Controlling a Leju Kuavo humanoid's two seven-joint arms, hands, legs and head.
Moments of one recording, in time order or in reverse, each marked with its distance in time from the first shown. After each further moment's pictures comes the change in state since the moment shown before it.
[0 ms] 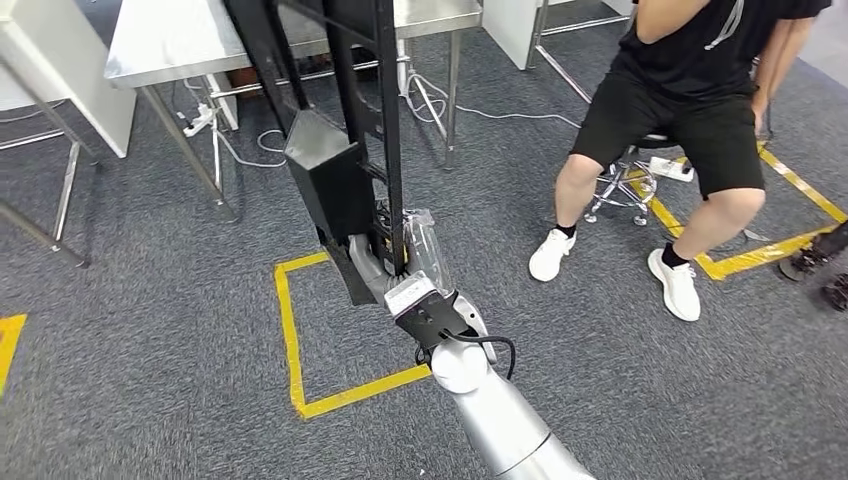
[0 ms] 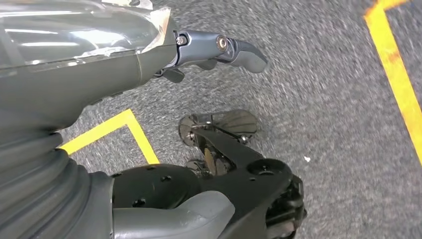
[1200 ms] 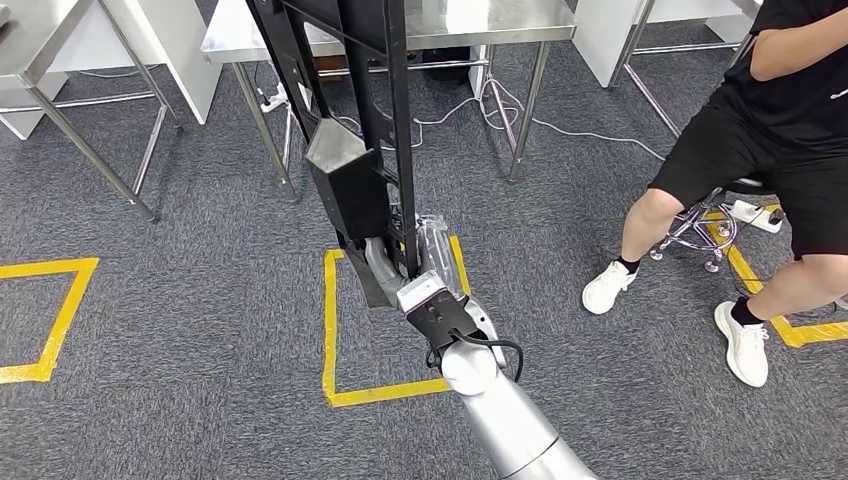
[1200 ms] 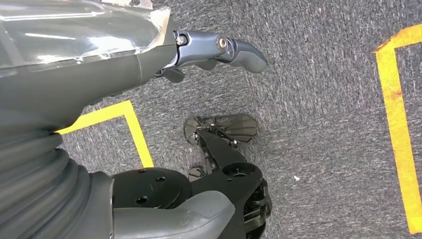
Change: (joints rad) left arm -0.002 -0.010 0.000 0.000 -0.017 0.027 -0.003; right arm 0.008 -0.021 -0.004 0.022 -0.010 -0.016 0.012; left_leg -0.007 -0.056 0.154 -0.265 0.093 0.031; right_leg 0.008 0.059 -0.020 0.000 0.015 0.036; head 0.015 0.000
